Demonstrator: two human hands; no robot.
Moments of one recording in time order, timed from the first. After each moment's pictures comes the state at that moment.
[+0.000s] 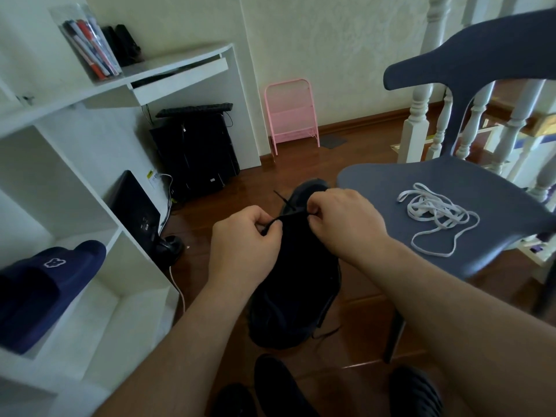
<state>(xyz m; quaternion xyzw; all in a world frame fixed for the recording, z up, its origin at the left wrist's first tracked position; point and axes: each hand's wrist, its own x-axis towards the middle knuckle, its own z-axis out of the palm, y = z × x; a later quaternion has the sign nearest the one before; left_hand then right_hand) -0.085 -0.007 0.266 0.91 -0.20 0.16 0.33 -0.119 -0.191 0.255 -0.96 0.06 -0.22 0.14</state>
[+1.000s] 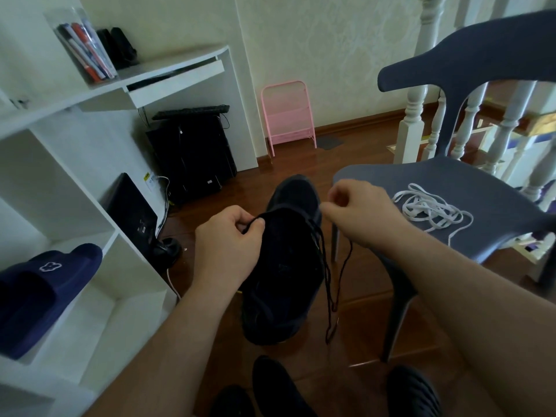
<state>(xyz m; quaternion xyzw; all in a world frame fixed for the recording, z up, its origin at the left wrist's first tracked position) -0.076 0.004 0.266 0.90 -0.15 0.14 0.39 -0.142 -0.219 0.279 -0.91 0.13 -0.14 0.35</state>
